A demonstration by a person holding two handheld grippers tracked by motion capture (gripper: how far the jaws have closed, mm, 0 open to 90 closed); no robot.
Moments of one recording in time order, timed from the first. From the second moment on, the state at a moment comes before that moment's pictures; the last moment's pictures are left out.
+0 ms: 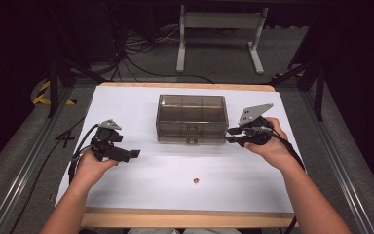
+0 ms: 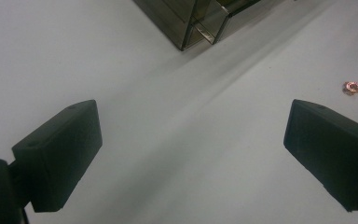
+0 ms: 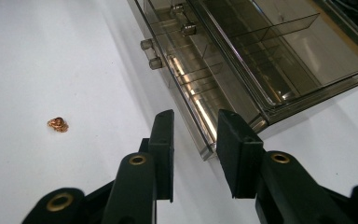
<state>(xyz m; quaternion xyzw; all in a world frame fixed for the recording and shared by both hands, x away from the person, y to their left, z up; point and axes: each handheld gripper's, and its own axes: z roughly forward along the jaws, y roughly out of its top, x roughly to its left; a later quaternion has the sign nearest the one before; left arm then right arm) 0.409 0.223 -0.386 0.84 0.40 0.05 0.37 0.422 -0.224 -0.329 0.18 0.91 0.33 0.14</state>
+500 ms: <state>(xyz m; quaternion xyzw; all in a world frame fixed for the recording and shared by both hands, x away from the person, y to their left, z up) 0.408 0.226 -0.385 0.84 0.40 0.05 0.37 0.444 -0.208 -0.327 0.16 0.94 0.29 0.11</state>
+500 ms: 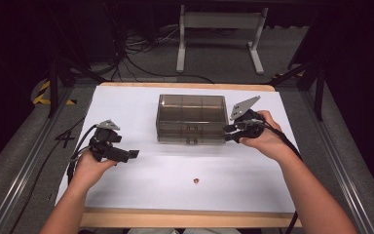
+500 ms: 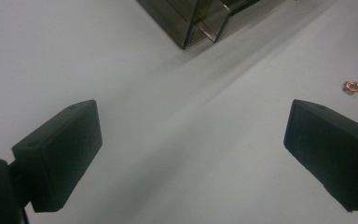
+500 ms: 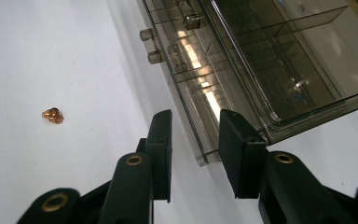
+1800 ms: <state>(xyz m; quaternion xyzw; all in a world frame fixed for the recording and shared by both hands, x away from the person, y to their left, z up) 0.408 0.227 -0.385 0.84 0.40 0.06 0.37 0.470 -0.183 -0.354 0.13 0.96 0.23 0.08</state>
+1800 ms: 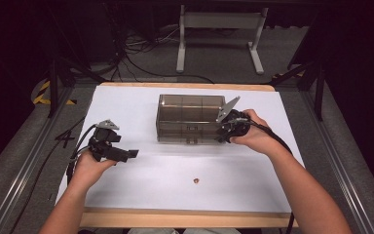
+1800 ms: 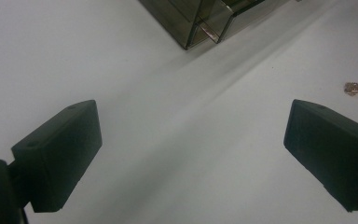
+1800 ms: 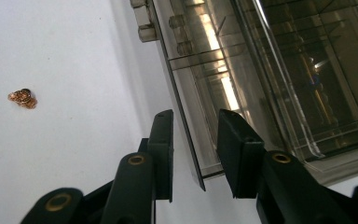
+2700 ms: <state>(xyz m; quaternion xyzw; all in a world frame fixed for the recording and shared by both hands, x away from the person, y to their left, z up) 0.409 0.227 -0.386 0.84 0.40 0.05 0.37 0.469 -0.164 -0.369 0.11 0.98 0.14 0.08</state>
